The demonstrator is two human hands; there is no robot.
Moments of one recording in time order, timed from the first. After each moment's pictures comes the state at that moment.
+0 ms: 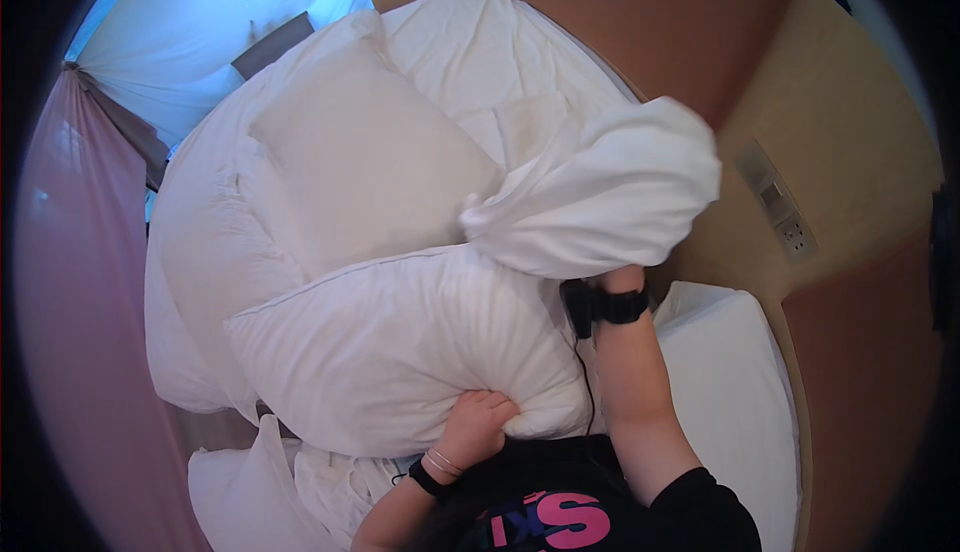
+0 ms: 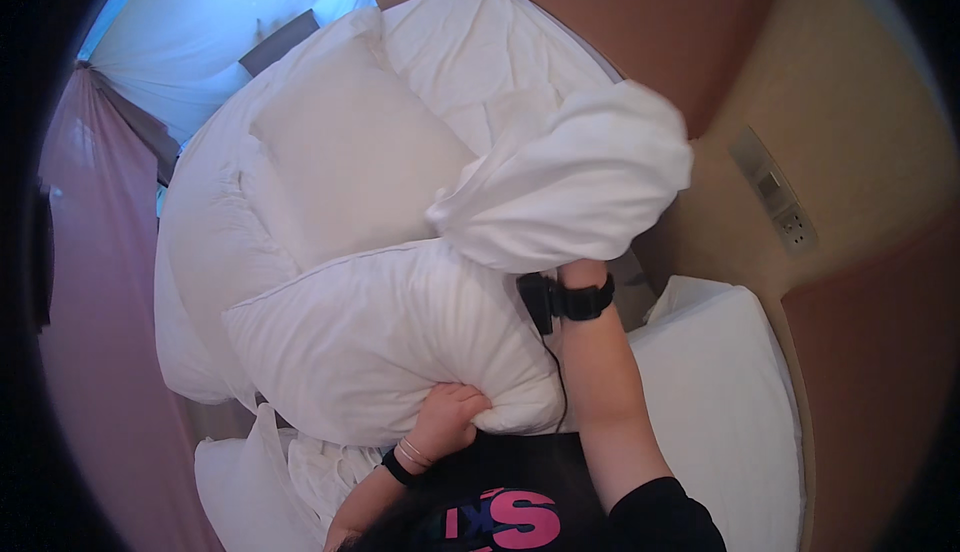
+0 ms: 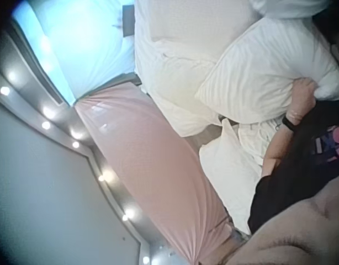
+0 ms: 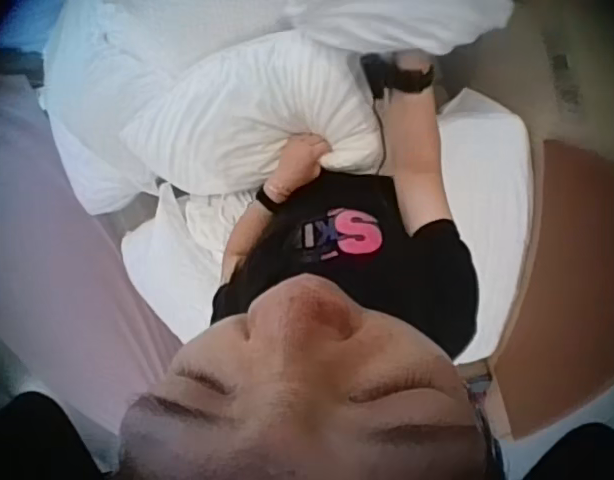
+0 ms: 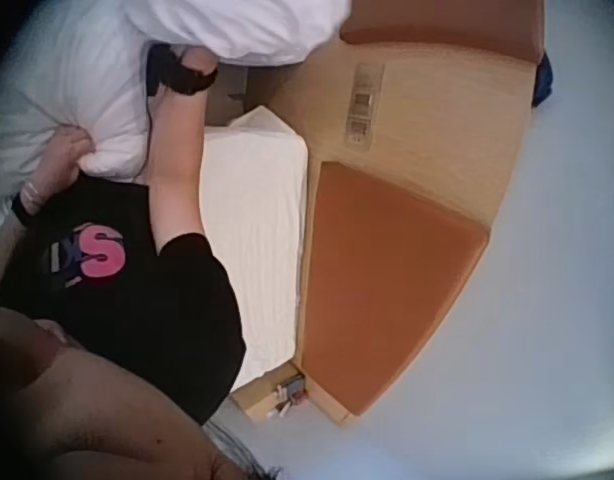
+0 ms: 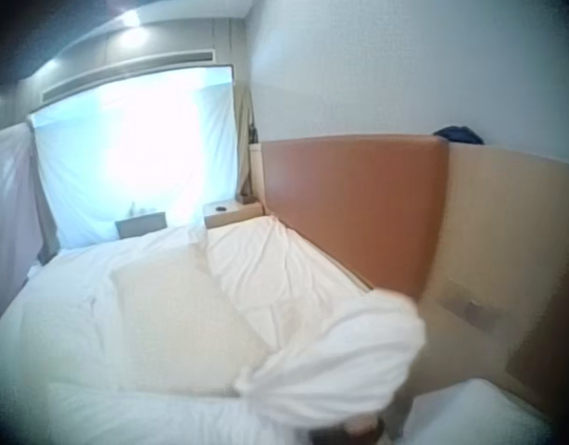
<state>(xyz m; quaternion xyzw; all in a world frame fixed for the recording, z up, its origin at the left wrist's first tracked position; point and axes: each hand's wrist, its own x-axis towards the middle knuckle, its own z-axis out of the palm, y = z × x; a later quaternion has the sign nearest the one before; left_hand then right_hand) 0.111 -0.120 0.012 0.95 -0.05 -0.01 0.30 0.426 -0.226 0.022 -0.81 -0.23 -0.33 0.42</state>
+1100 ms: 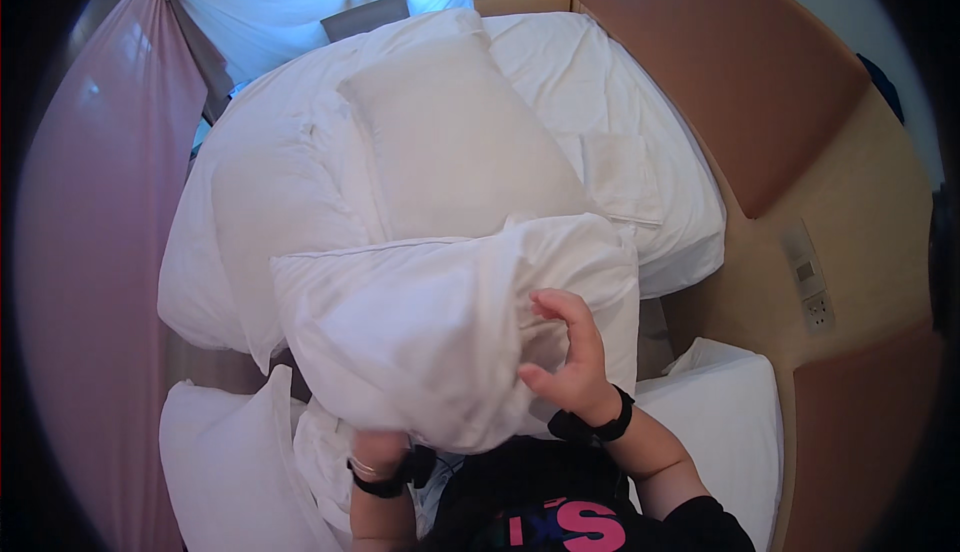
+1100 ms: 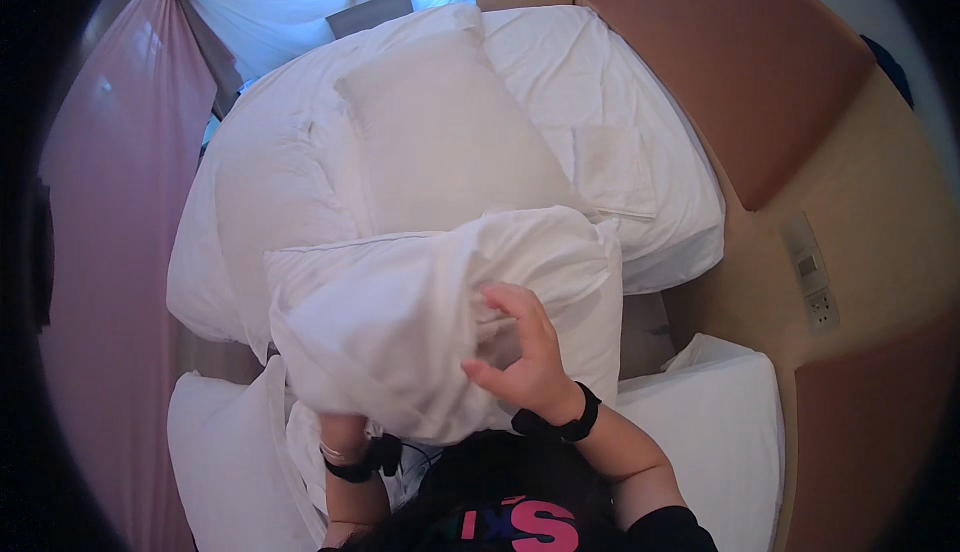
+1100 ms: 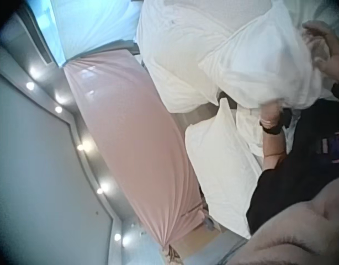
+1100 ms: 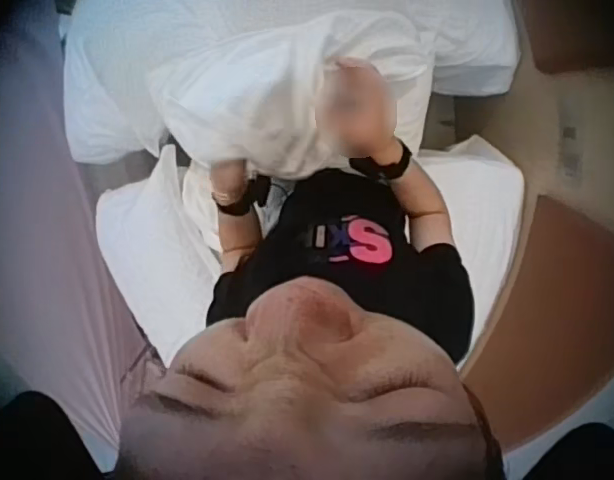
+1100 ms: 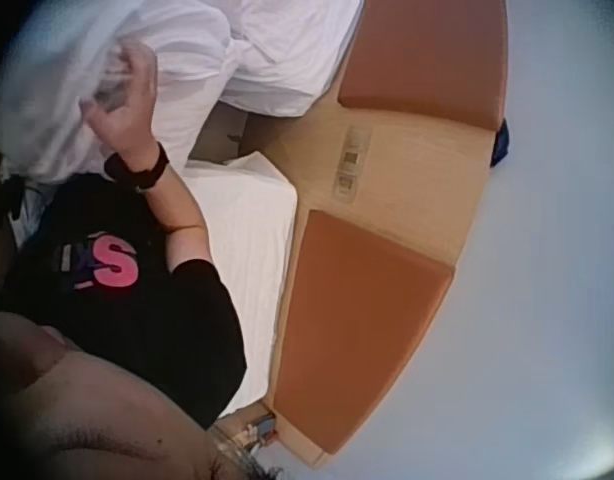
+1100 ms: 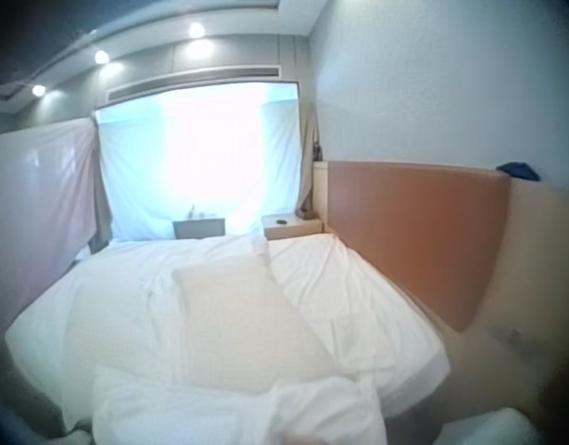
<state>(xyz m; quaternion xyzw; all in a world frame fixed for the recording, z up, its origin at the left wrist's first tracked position) -0.002 -0.039 0.090 0.90 0.21 0.29 0.26 0.241 -0.177 0.102 -0.58 -0.50 0.05 0.64</state>
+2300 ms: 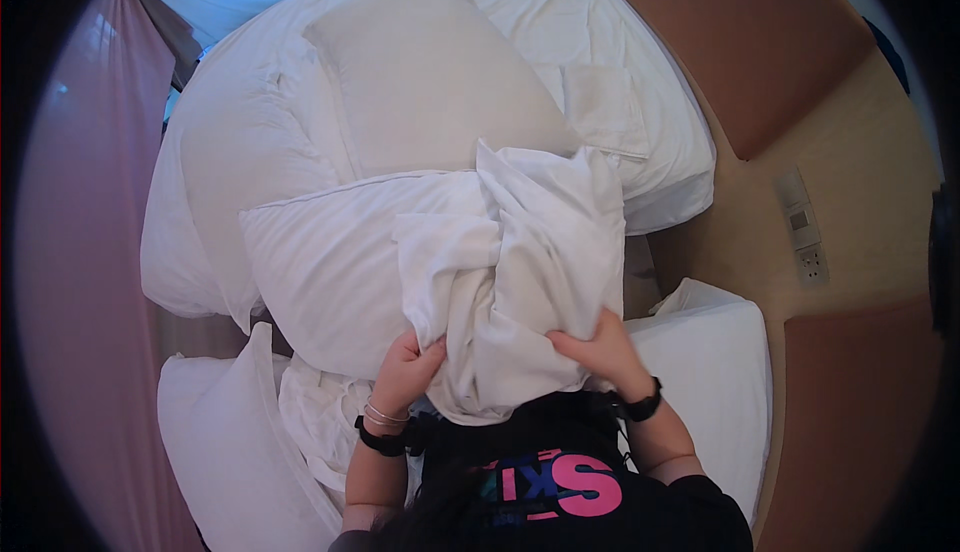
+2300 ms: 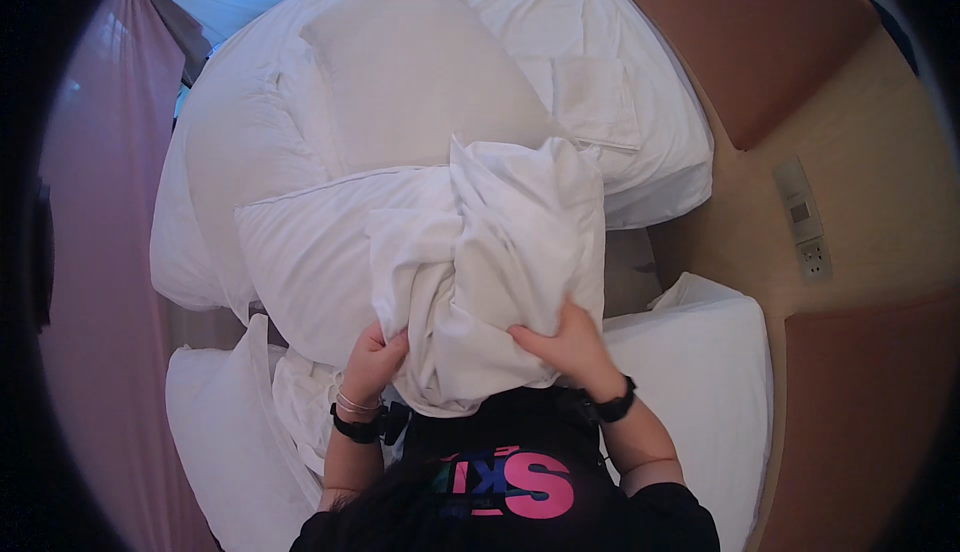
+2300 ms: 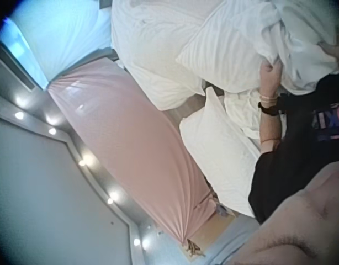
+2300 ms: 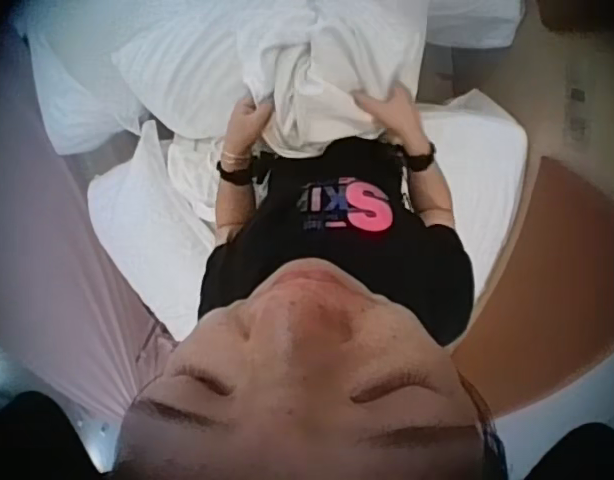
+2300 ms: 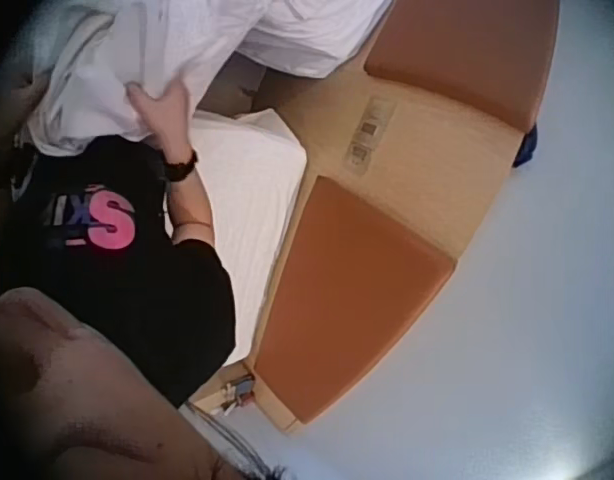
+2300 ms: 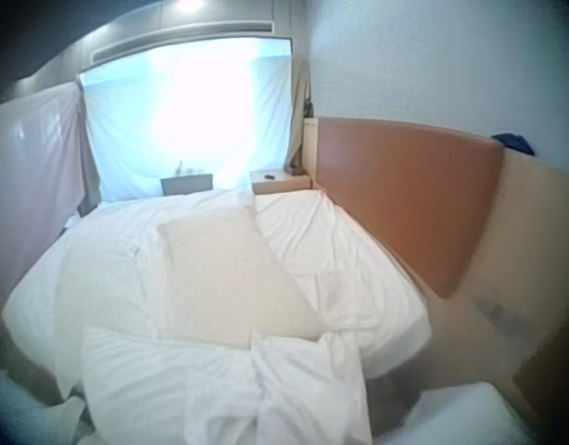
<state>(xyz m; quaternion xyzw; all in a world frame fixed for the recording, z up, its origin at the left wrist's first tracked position) 0.026 -0.059 0.032 0.61 0.33 0.12 0.71 0.242 -0.272 0.052 -0.76 -0.32 0.29 0.49</state>
